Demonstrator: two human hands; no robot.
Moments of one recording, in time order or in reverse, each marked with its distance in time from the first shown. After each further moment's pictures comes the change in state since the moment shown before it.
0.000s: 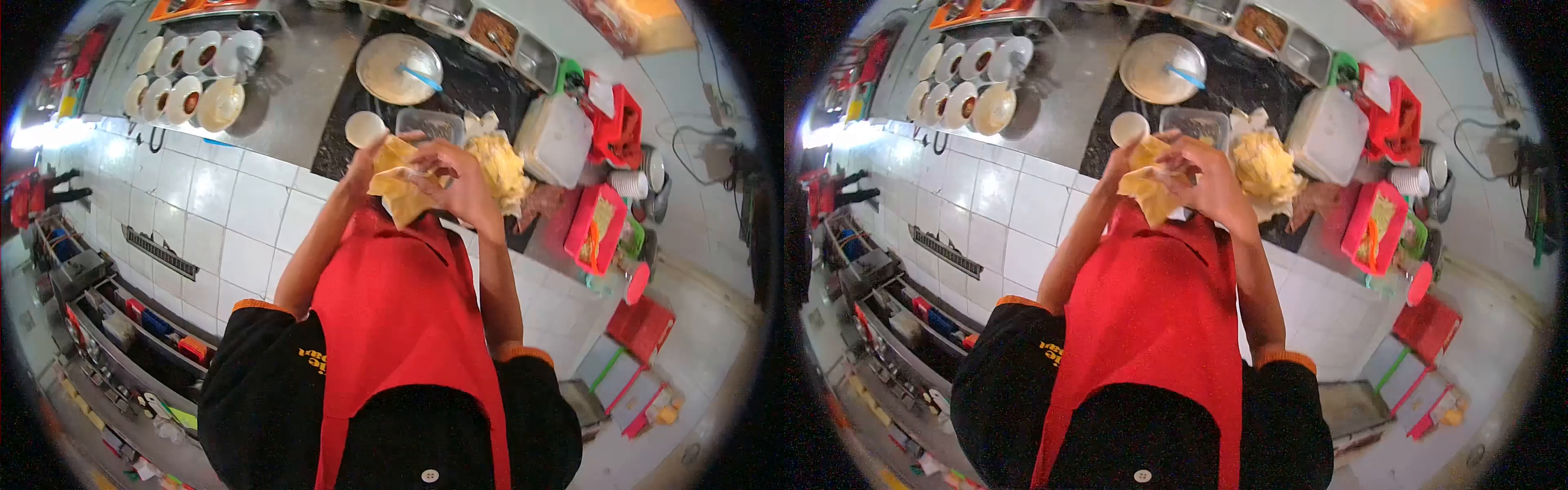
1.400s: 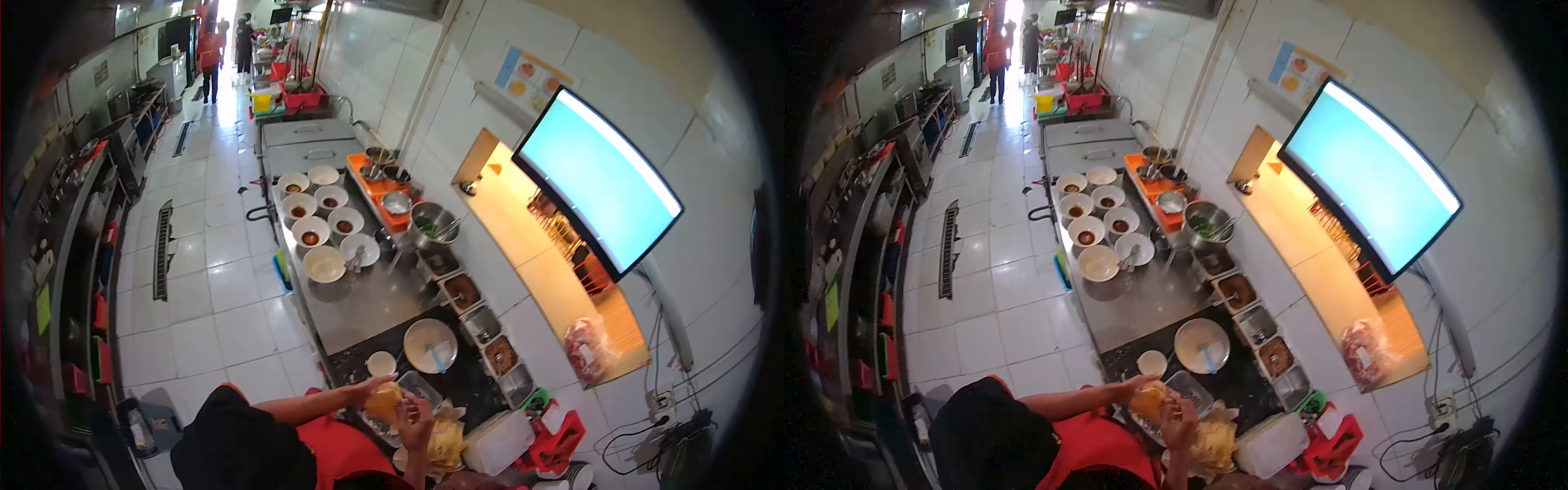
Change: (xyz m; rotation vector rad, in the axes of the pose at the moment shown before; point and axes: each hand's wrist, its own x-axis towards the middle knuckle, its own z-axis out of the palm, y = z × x) left_hand -0.014 -0.022 -0.012 -0.101 -0.113 0.023; right_hand -0.007 0.062 0.021 -0.153 0.083 -0.338
